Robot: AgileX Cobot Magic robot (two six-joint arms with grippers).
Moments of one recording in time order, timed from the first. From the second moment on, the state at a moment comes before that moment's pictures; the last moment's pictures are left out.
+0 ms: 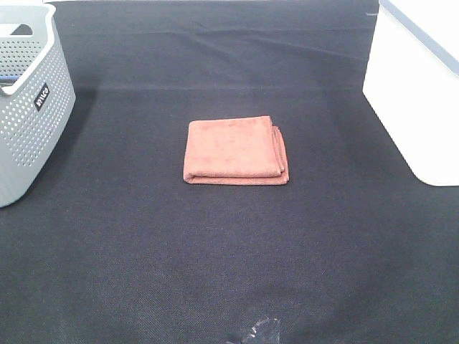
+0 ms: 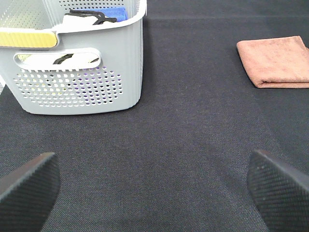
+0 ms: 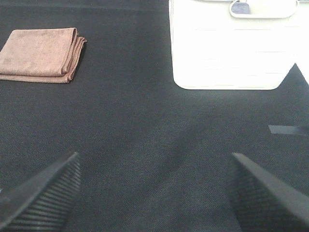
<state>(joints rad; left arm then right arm) 0.03 0.00 -0.50 -0.09 1.04 0.05 0.01 0.00 -0.50 0.01 1.06 -0.06</state>
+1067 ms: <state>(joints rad) 0.00 0.00 -0.50 -0.09 1.04 0.05 0.01 0.96 -1.09 0.19 1.10 -0.06</state>
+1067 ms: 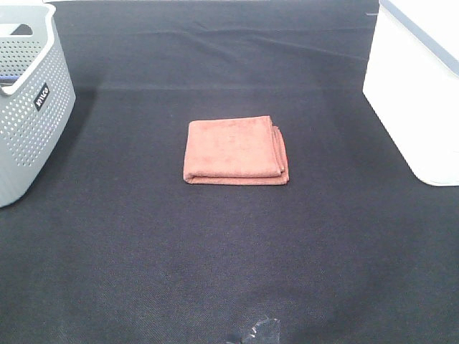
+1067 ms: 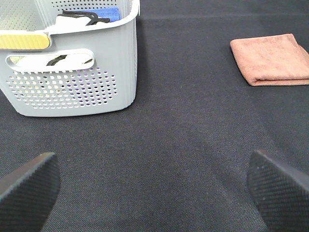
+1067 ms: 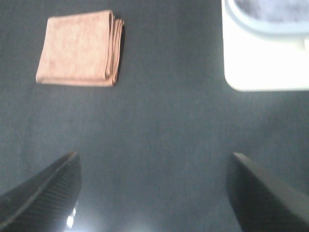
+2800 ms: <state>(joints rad) 0.00 0.00 -0.50 -0.09 1.04 0.05 0.24 2.36 -1.84 0.59 0.94 -0.11</state>
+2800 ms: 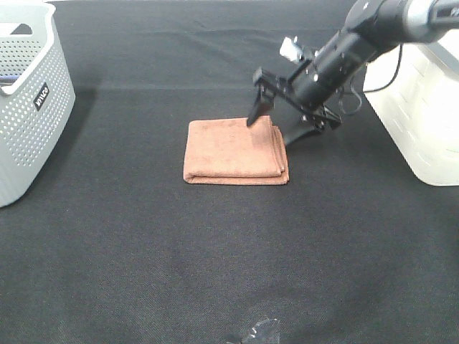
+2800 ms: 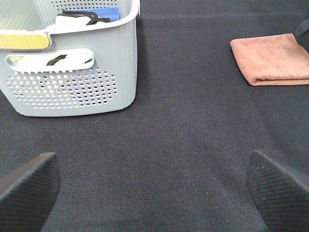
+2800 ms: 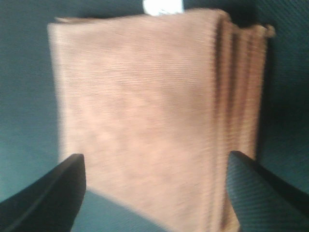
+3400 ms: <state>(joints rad) 0.00 0.00 -0.50 -0.09 1.04 0.05 0.21 2.42 -1.85 0.49 0.94 -0.03</state>
